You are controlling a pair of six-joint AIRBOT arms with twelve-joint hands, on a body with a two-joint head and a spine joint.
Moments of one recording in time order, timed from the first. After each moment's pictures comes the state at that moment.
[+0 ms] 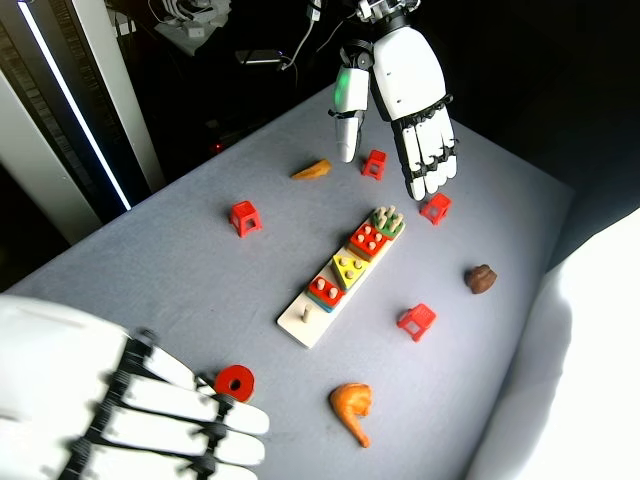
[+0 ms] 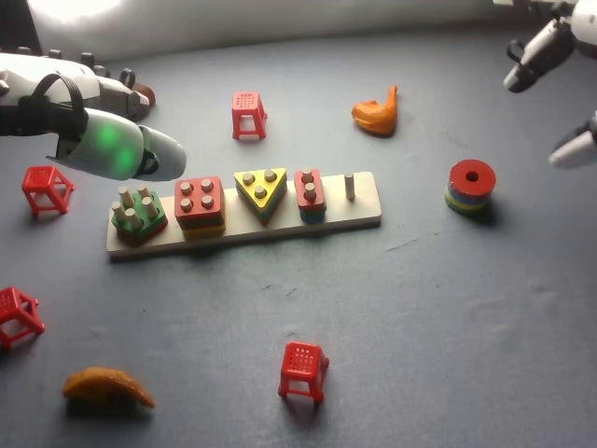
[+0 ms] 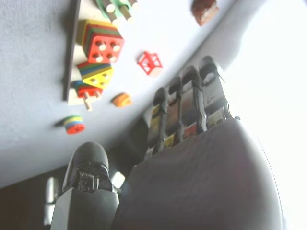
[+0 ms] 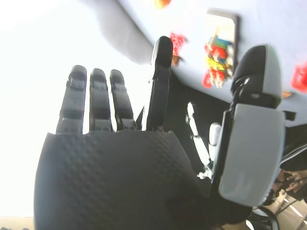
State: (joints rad) left arm 0.20 -0.75 0.81 0.85 0.62 -0.04; right arm -0.28 -0.87 1.13 0.10 0.18 -1.31
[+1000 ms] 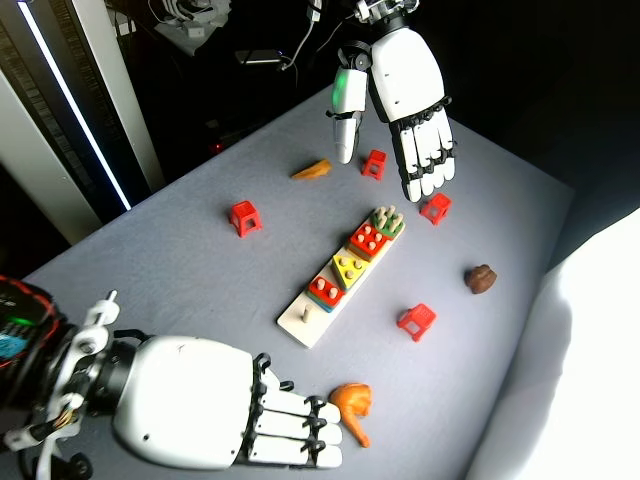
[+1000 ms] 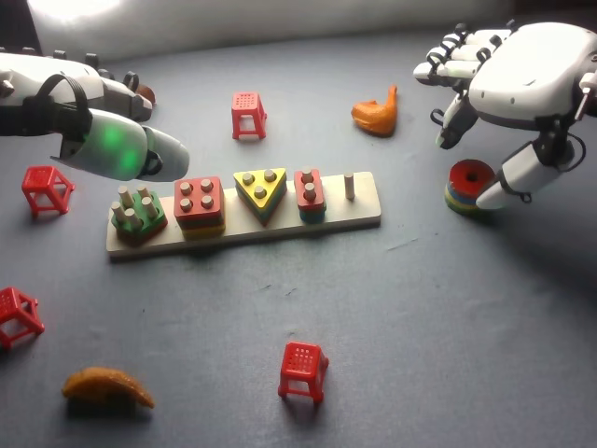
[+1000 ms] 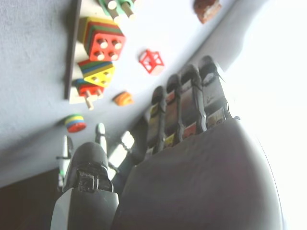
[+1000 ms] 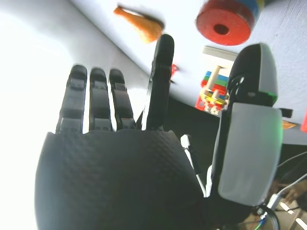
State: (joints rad) left arm 0.20 -0.76 0.81 0.85 0.62 -0.04; right arm -0.40 -1.17 1.36 0.11 0.24 -1.37
